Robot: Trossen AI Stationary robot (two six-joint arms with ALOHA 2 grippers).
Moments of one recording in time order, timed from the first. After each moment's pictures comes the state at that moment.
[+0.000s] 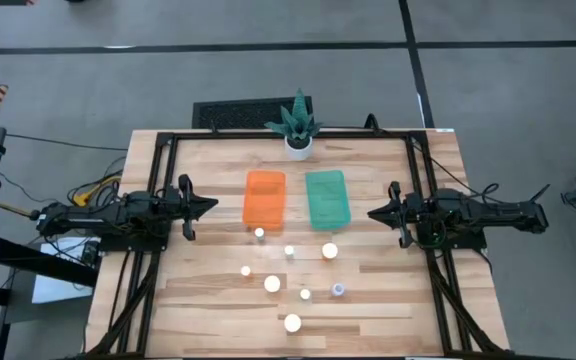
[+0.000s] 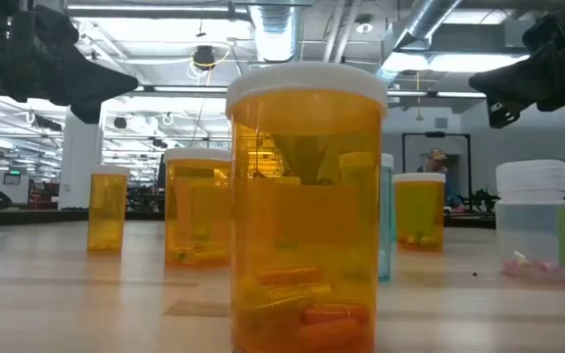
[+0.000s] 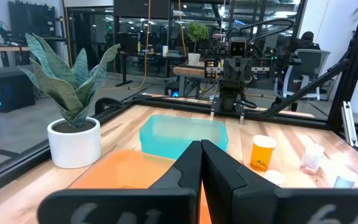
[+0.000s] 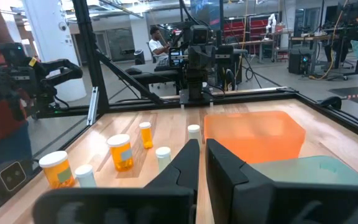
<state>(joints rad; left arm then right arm) 0.00 0.03 0.01 0.06 -0.21 -0.07 0.00 0.01 0.01 0.04 -0.04 0.11</state>
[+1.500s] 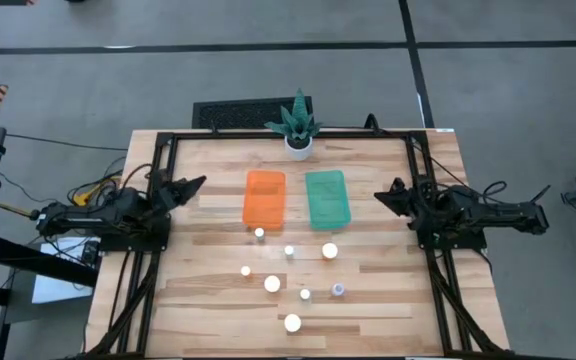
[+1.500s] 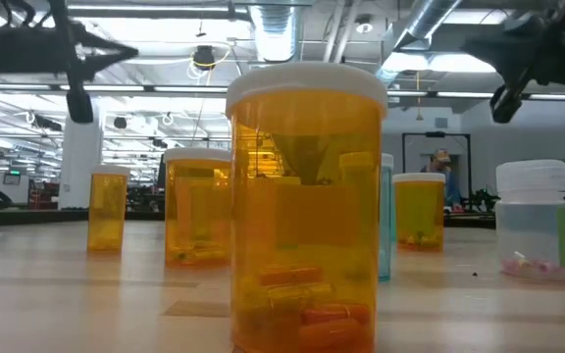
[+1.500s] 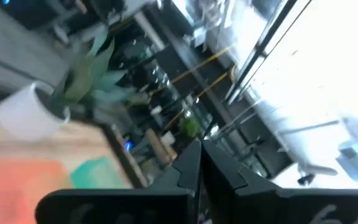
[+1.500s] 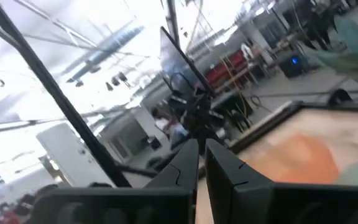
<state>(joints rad) 0.00 0.03 0.06 0.30 -0.48 -0.92 -0.02 0.01 0.01 0.32 0.12 0.63</state>
